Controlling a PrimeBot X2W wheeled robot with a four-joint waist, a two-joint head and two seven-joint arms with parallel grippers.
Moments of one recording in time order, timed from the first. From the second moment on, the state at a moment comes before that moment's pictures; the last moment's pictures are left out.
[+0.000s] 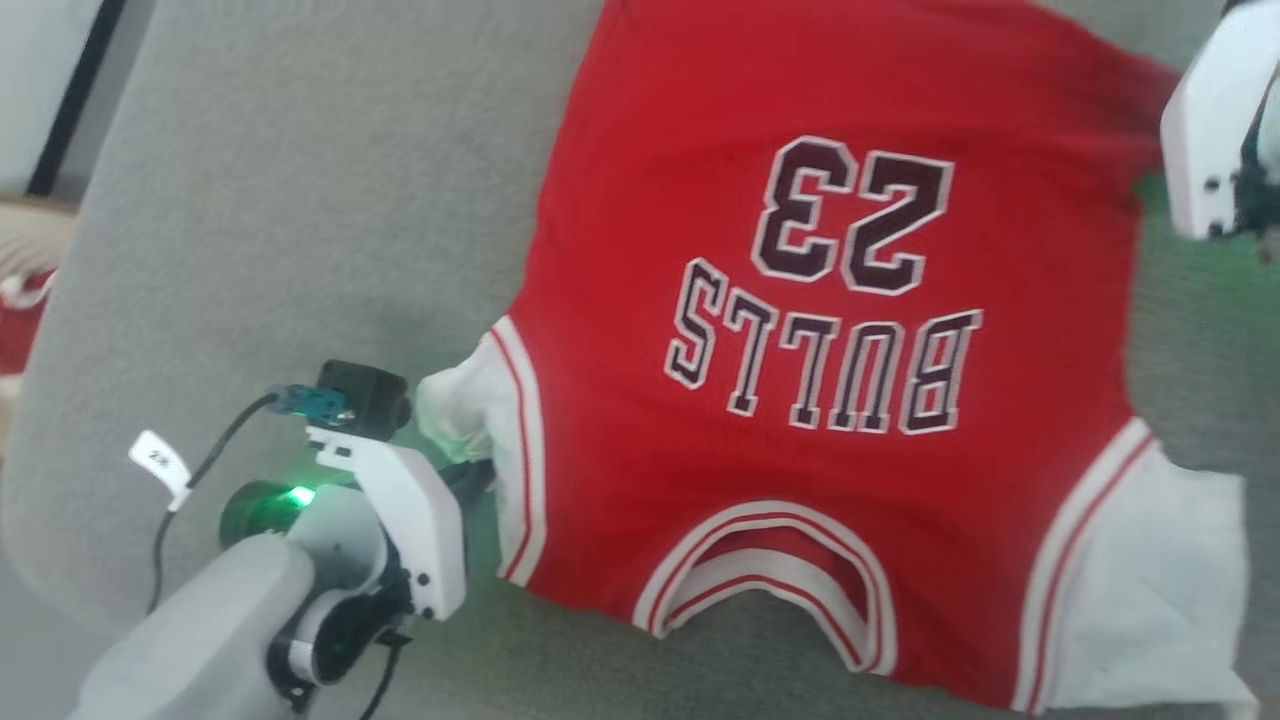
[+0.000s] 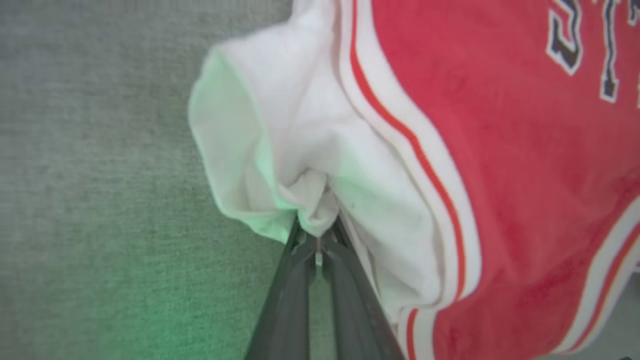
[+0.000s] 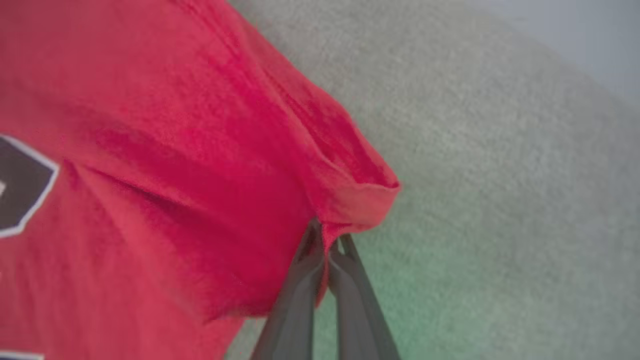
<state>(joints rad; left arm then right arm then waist) -0.49 0.58 -0.74 0.15 -1.03 0.20 0.33 -1.07 -0.49 0.39 0.70 0.48 0.13 0.82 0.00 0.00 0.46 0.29</state>
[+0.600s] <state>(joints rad) -0.42 0.69 -0.69 0.11 -1.06 0.27 0.35 -0.41 -0.54 0.19 0.05 0.61 0.13 0.86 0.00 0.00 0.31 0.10</state>
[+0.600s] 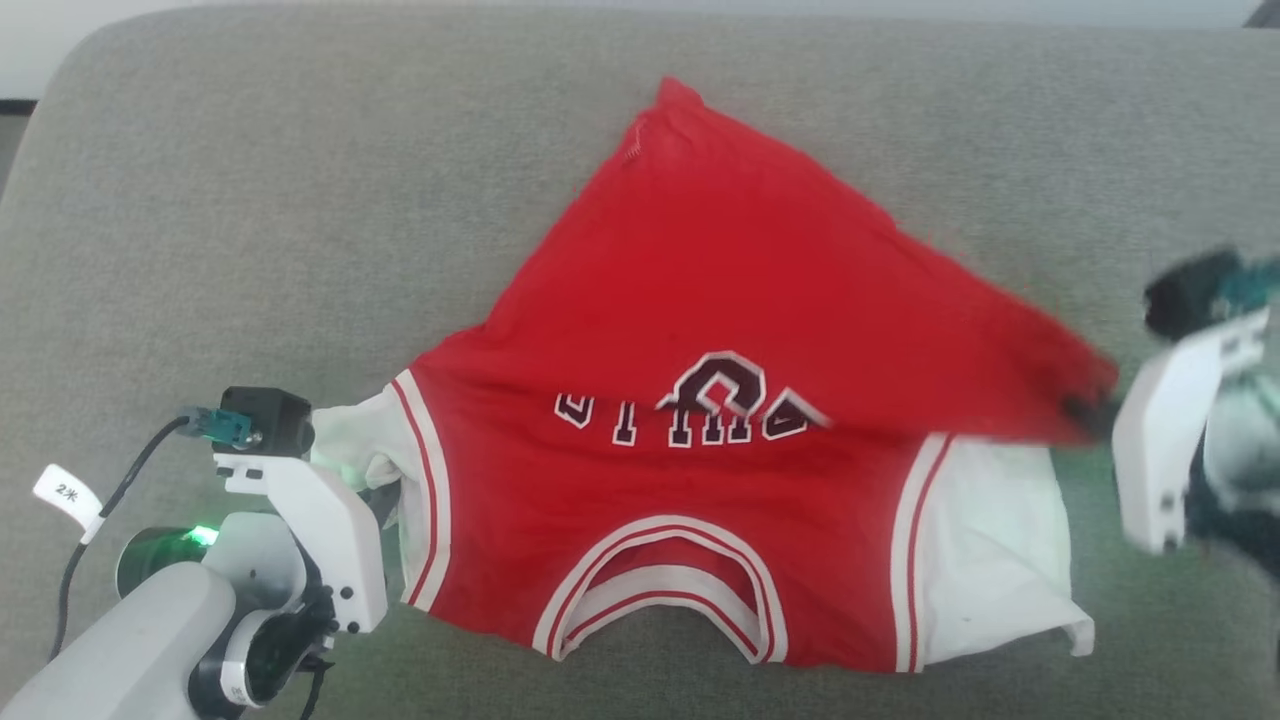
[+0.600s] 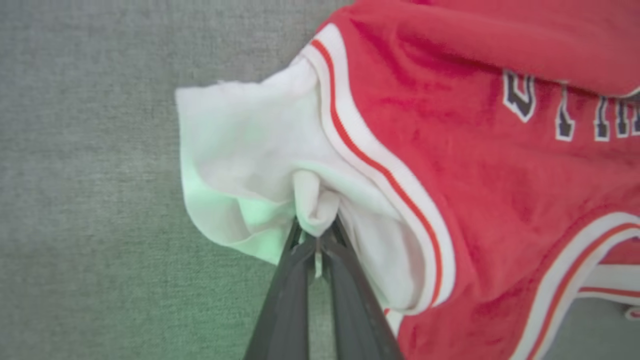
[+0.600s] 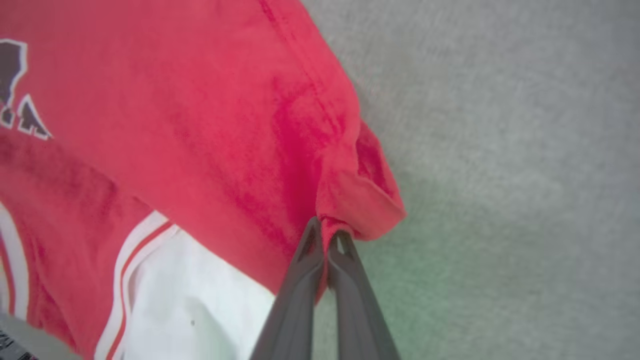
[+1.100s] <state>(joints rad) -0.40 0.72 -0.67 0.08 -1.07 0.28 0.34 -0.10 -0.31 0.03 0.00 0.46 0.13 0.76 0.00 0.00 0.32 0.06</state>
